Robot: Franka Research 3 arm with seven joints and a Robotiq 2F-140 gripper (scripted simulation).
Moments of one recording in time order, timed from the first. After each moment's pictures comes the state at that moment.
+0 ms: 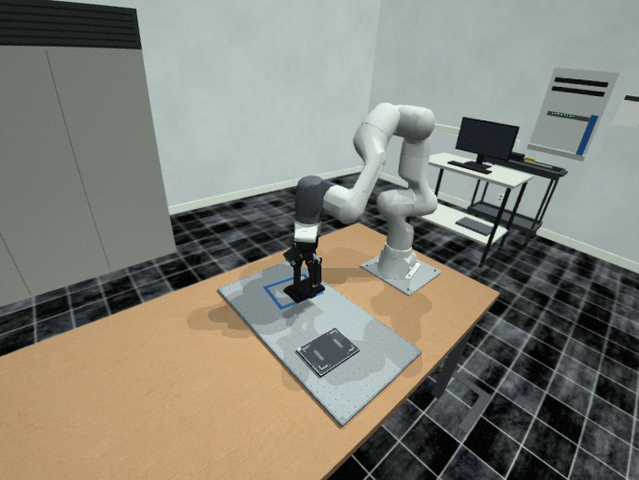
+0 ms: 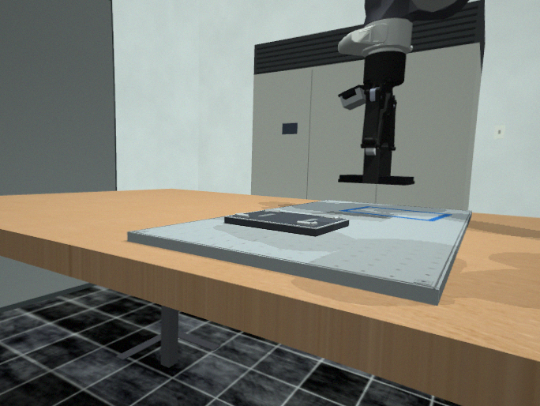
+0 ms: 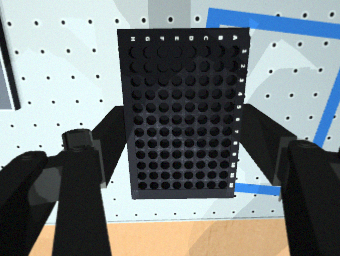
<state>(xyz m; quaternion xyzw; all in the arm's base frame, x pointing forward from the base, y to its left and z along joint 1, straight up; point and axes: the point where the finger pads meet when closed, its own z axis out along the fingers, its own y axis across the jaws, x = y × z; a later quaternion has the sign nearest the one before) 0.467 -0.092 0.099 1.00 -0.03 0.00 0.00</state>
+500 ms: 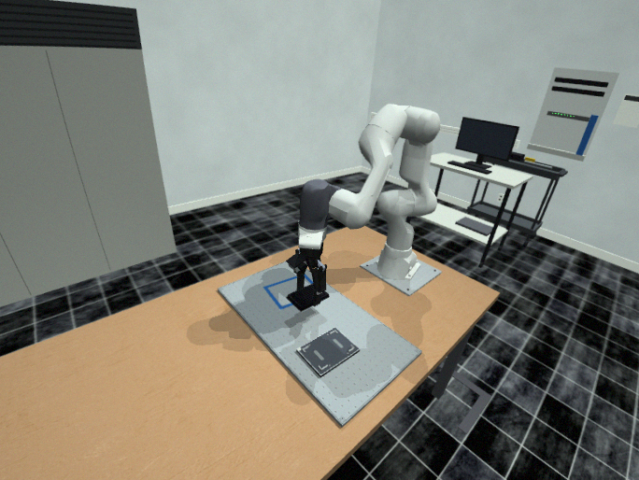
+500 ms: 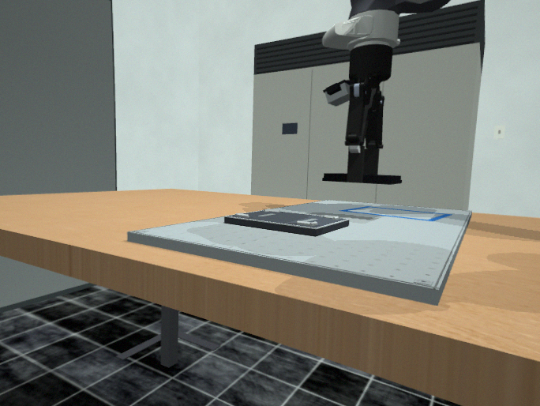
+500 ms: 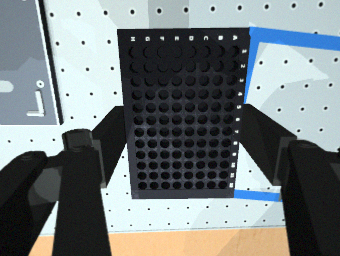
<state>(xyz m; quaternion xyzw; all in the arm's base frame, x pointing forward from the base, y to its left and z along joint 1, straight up) 0.486 -0.053 0.101 1.00 -0.04 0.00 0.00</state>
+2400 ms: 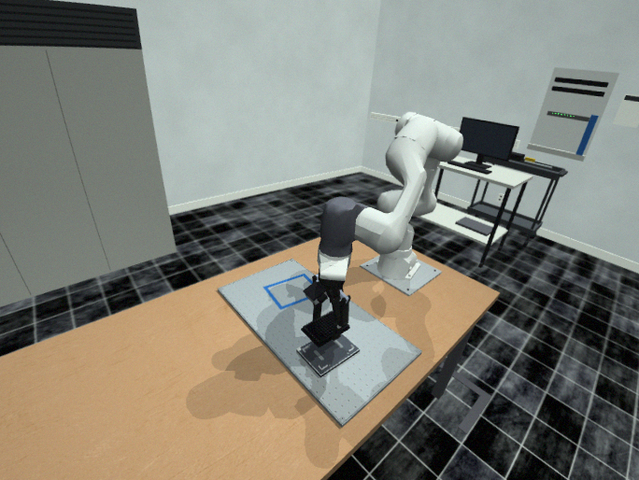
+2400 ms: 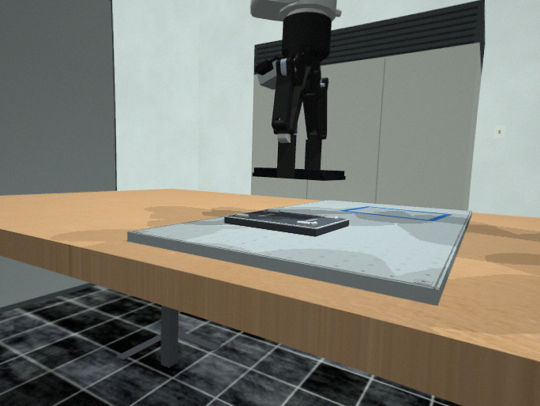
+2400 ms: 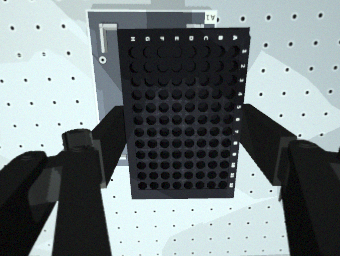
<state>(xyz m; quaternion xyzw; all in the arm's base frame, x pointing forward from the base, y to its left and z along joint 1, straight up) 0.552 0.100 0.108 1.00 -0.04 0.01 0.00</state>
